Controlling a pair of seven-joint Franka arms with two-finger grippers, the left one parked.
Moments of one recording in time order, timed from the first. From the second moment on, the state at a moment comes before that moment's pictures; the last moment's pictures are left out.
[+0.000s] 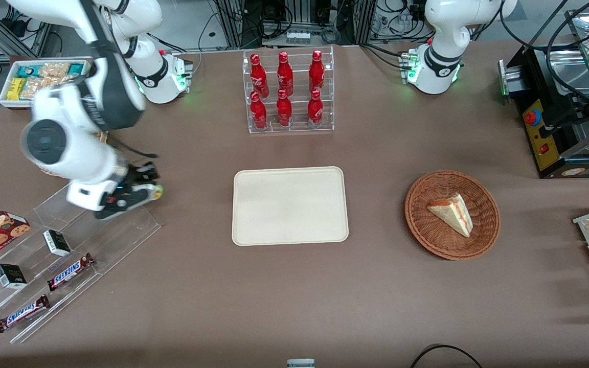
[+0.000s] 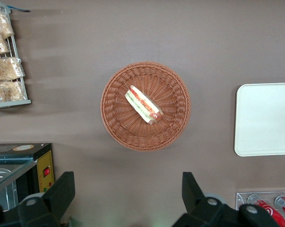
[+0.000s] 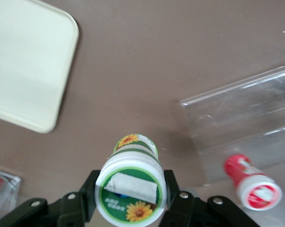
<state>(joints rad) 0.34 0.14 -0.08 -1.86 0.00 1.83 -0.09</state>
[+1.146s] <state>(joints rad) 0.69 0.60 -0.08 -1.55 0.11 2.13 0.64</state>
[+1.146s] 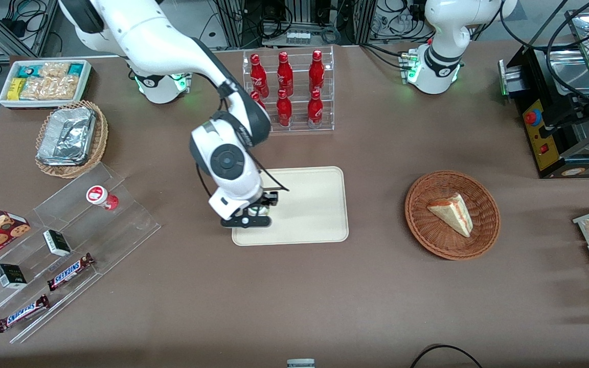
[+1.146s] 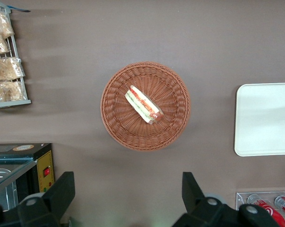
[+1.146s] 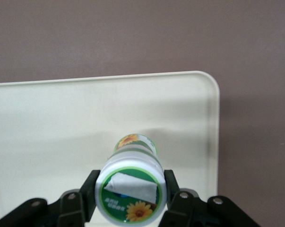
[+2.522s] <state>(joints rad) 0.78 0.72 -0.08 -1.52 0.11 2.26 0.76</state>
